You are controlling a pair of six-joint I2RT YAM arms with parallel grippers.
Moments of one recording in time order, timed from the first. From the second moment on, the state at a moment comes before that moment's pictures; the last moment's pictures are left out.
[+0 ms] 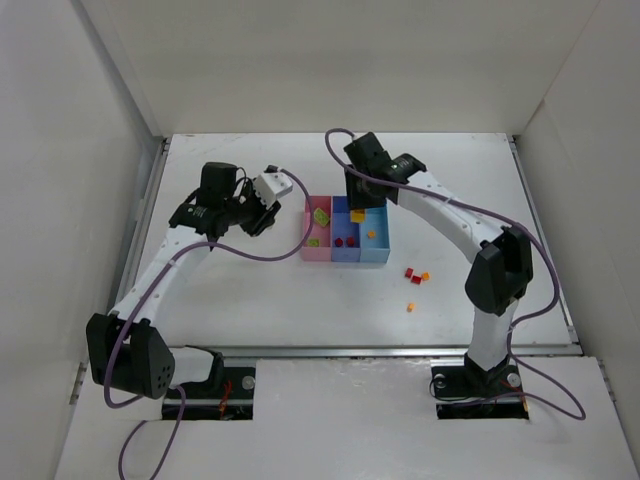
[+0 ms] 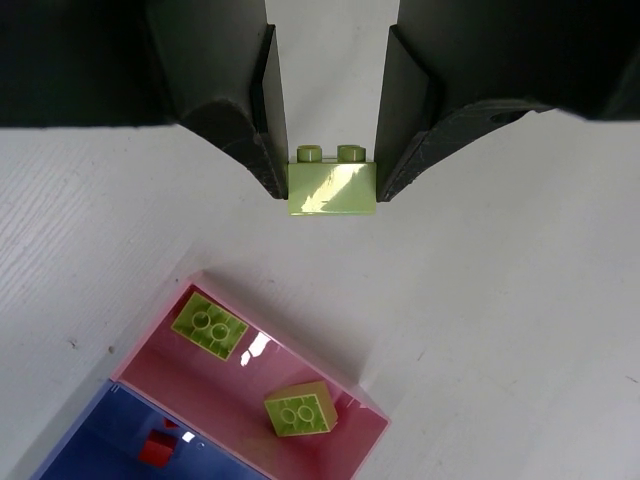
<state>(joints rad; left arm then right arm) -0.26 1.28 1.11 -0.55 0.42 0.59 0.63 1.89 1.79 -0.83 0.20 0.44</state>
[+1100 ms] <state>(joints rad) -0.26 1.28 1.09 -0.53 0.41 0.56 0.56 1.89 1.81 -0.89 0.31 0.42</state>
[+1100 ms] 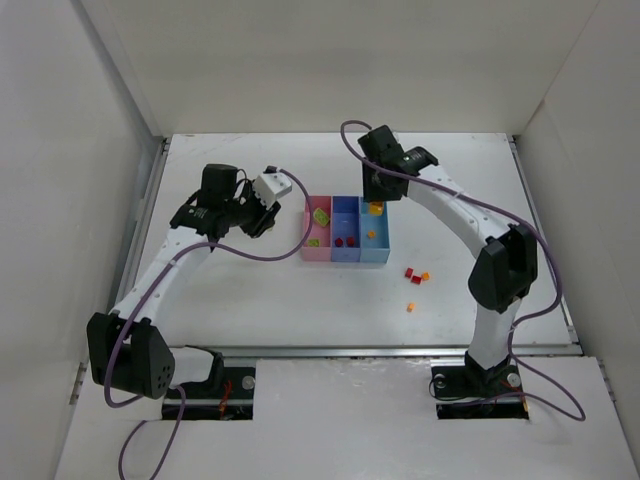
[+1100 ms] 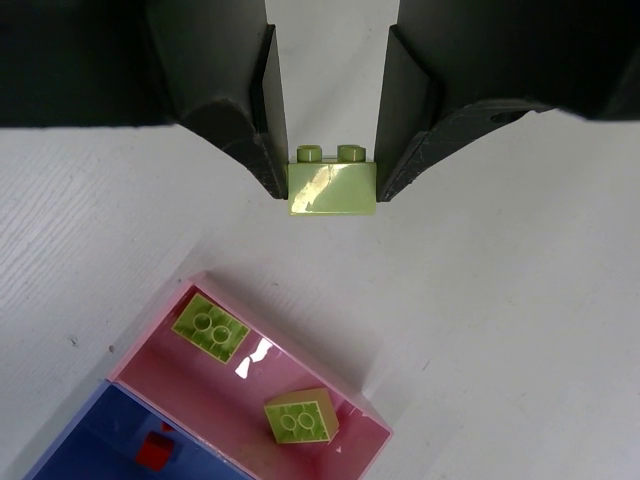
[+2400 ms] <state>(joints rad) -0.26 1.29 1.07 -0.52 0.41 0.55 0.52 1.86 1.69 -0.86 0.21 0.41</state>
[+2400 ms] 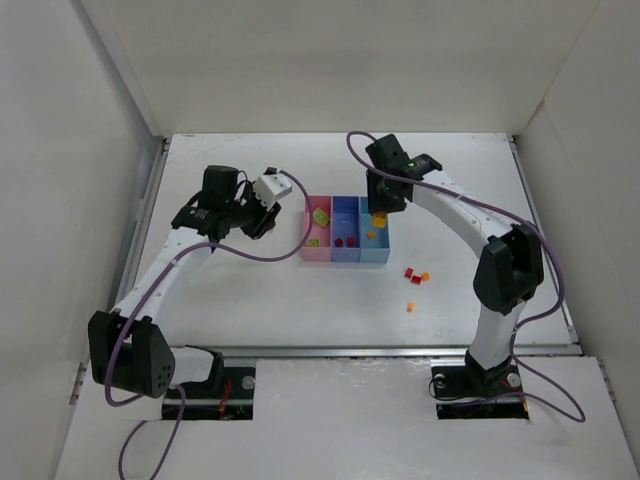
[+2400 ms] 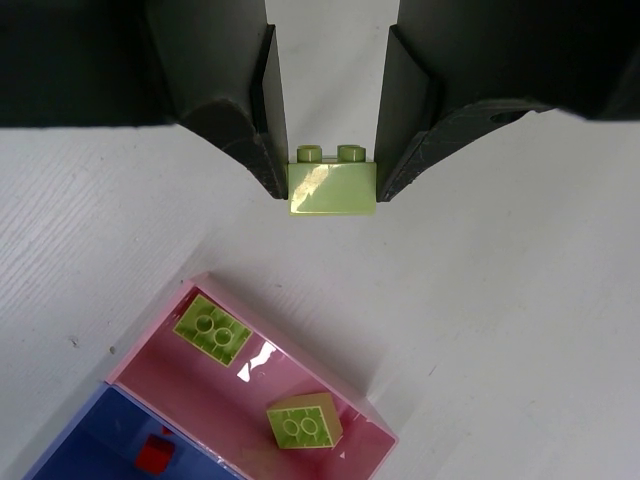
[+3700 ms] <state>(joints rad) -0.26 1.29 1.06 -0.52 0.41 0.54 0.52 1.86 1.68 -0.84 0.19 0.41</state>
